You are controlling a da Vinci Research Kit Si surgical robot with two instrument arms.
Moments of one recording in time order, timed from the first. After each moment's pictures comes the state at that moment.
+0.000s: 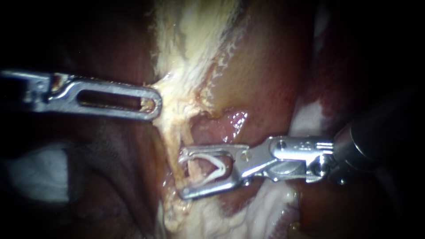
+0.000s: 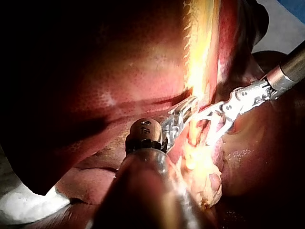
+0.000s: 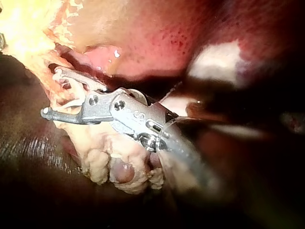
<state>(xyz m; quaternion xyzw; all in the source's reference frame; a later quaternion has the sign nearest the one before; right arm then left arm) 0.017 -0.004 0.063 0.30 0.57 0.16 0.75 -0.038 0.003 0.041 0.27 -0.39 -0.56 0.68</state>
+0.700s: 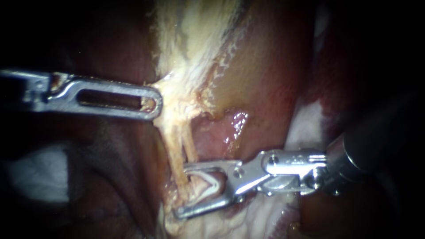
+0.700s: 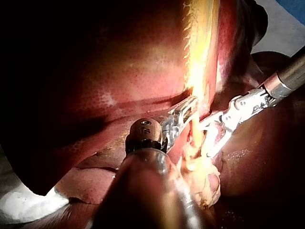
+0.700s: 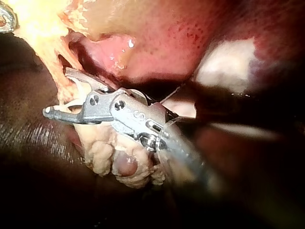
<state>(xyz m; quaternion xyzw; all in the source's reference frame) 0.018 -0.006 0.061 0.34 0.58 0.12 0.73 -0.038 0.003 0.041 0.27 -0.39 -0.56 0.68</state>
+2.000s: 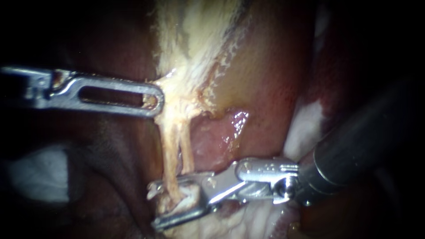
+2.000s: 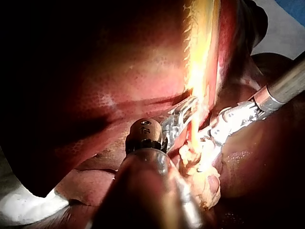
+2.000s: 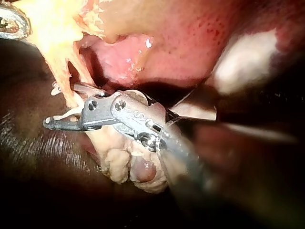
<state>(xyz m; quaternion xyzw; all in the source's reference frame) 0.022 -0.008 0.063 0.37 0.58 0.12 0.72 -0.038 0.004 0.041 0.27 -0.39 -0.56 0.67</state>
